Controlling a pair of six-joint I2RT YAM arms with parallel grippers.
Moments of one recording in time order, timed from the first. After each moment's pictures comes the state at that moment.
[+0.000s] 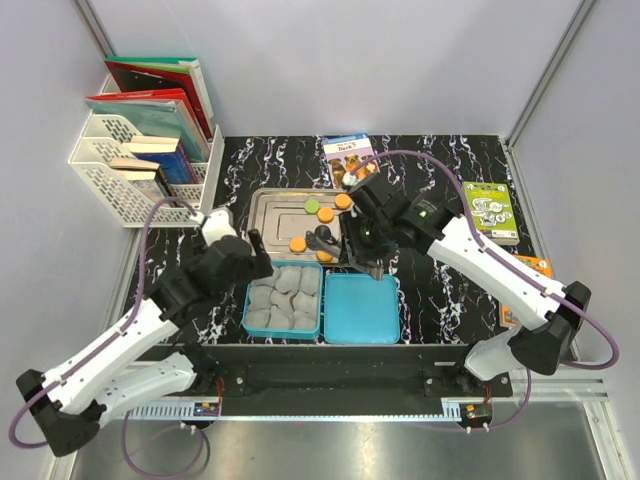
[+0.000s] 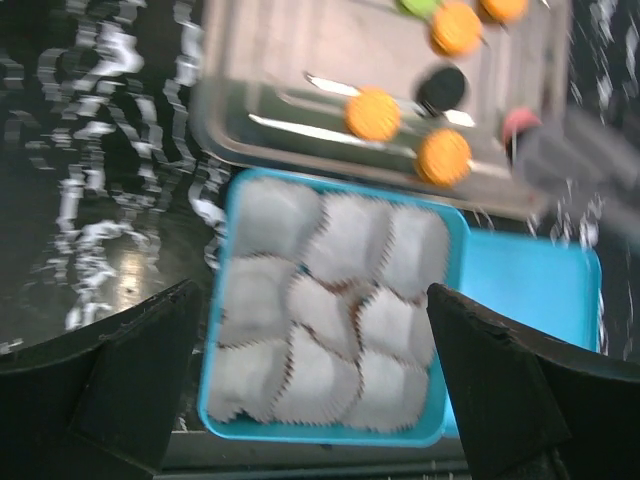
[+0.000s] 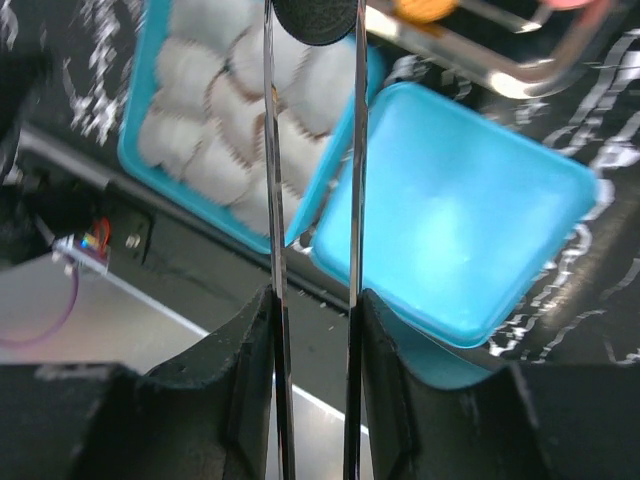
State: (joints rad) left arm -0.81 0.84 0.87 -0.80 -0.54 -0.80; right arm 0.83 1.46 1.55 -1.04 -0.04 0.54
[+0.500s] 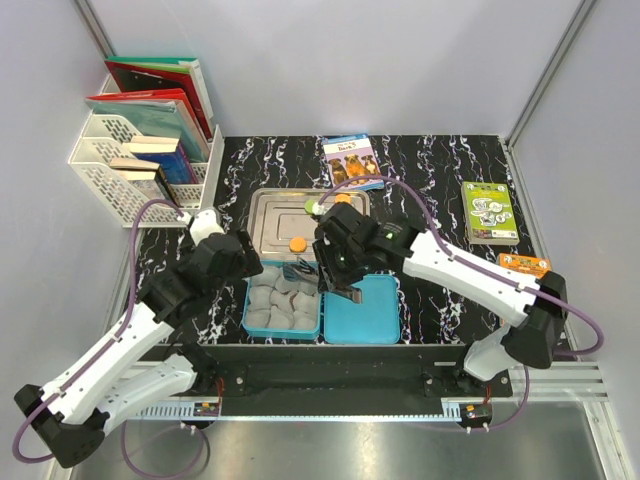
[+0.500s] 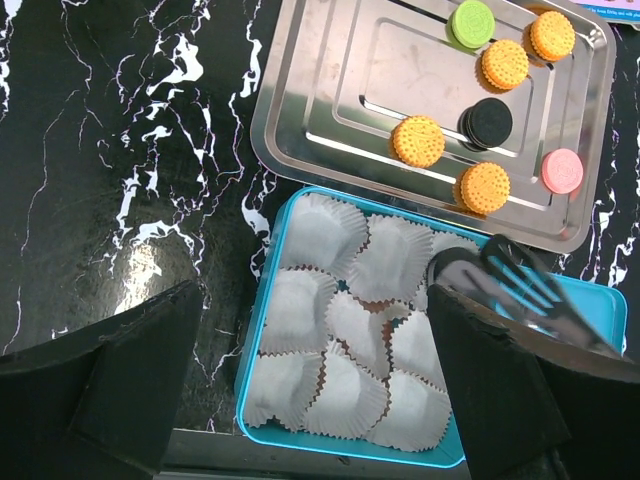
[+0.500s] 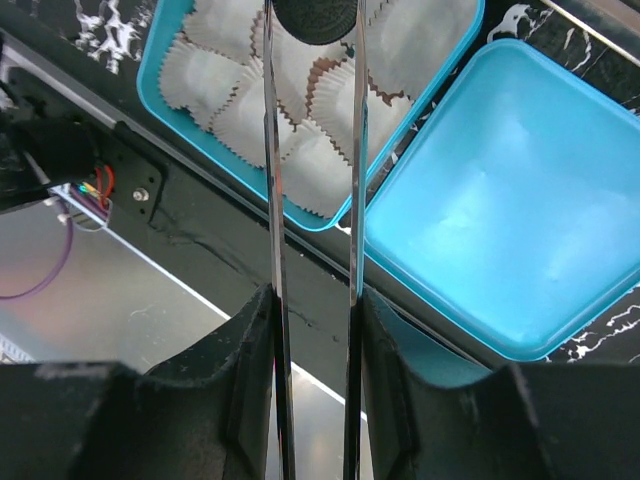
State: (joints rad) left arm -0.69 0.79 0.87 -0.84 -0.53 -0.78; right arm 1.00 1.50 1.46 -0.94 -0.07 0.58
